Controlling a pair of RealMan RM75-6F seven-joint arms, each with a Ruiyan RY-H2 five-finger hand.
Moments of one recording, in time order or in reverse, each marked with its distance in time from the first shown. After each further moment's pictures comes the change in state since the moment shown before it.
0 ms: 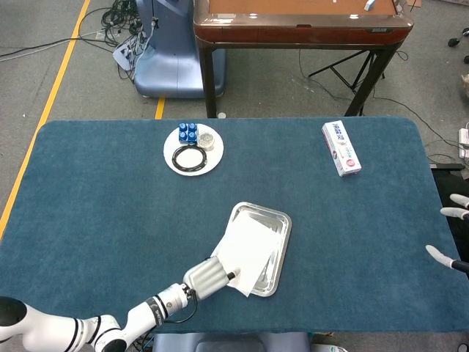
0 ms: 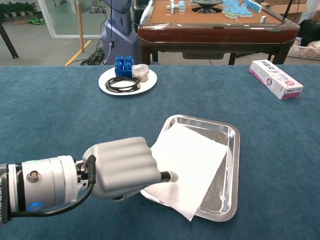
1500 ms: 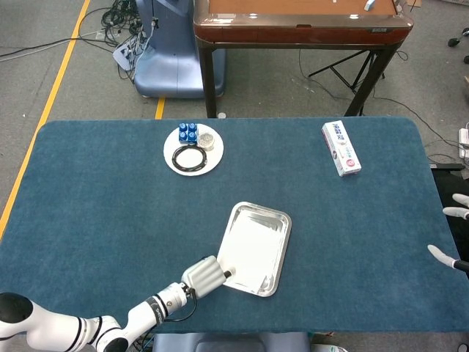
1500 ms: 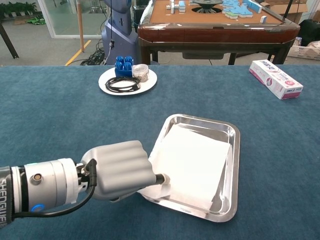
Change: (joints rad) left arm -0.036 -0.013 0.036 0.013 -0.093 0.027 0.053; right arm -0.003 0.004 0.004 0.004 0.006 0.002 0.019
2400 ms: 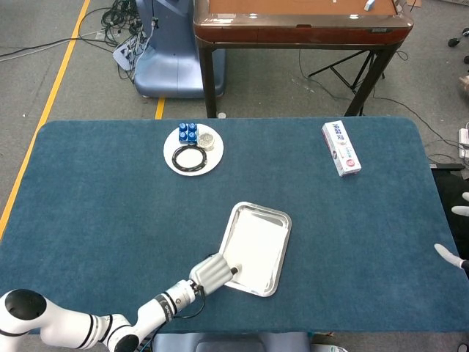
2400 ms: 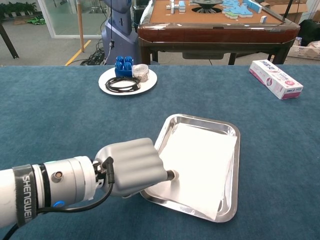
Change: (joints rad) left arm -0.046 -0.058 -0.019 0.034 -0.081 0.016 0.054; right arm -0.014 0.008 0.011 0.004 0.011 0.024 0.031
